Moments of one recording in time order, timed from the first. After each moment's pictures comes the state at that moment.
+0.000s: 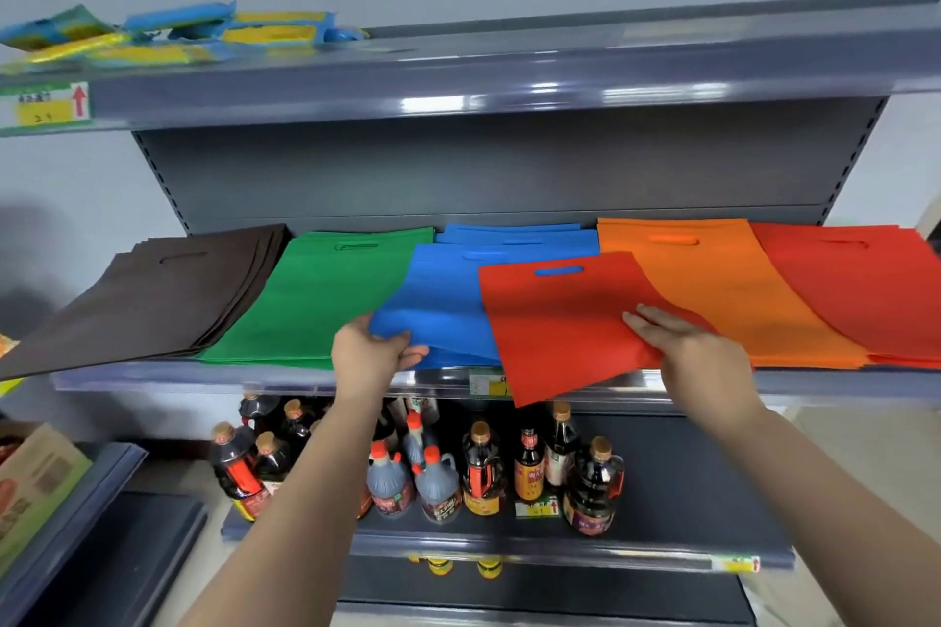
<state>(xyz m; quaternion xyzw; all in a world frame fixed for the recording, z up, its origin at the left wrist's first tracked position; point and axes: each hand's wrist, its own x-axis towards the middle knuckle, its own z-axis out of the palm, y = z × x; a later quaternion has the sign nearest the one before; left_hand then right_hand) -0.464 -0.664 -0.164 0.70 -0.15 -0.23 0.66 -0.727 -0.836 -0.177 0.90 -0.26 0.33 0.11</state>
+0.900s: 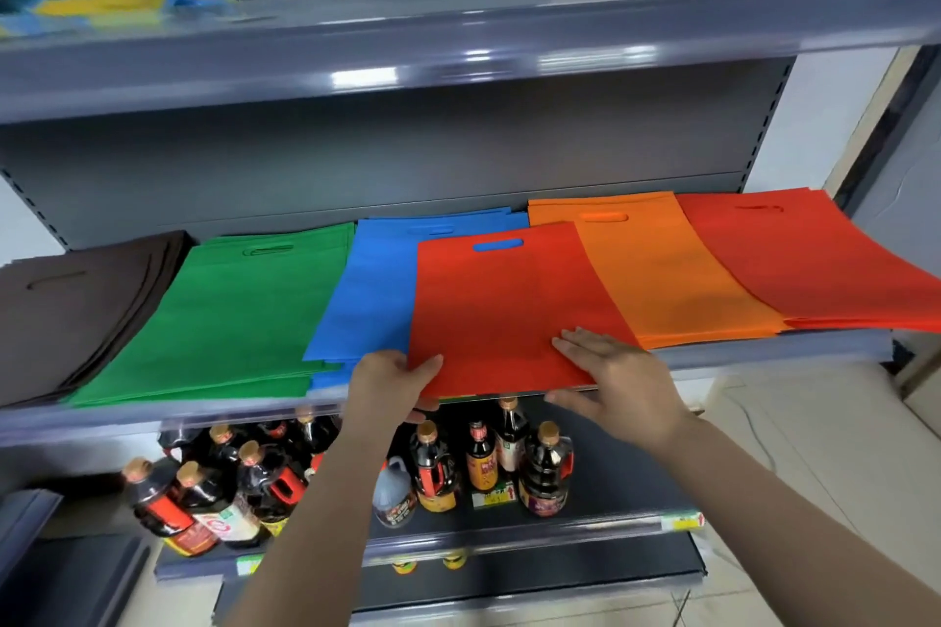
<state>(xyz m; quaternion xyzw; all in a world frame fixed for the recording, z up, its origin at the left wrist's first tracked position) -0.518 -0.720 -0.195 0.79 -0.29 -0.28 0.46 -0.739 -0.849 -0.219 0.93 -0.27 0.23 0.07</state>
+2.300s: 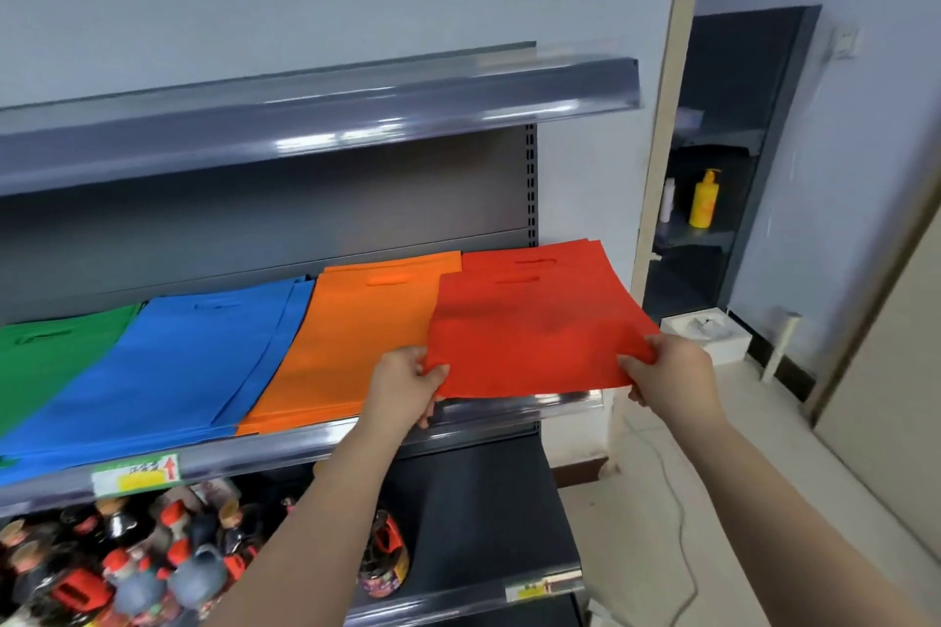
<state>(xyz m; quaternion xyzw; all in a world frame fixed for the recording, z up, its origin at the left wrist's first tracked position) -0.807 -0.925 -0.174 0.76 -0.44 -0.22 0.42 -1.053 -1.031 -0.172 0.70 -0.58 0.32 -0.26</state>
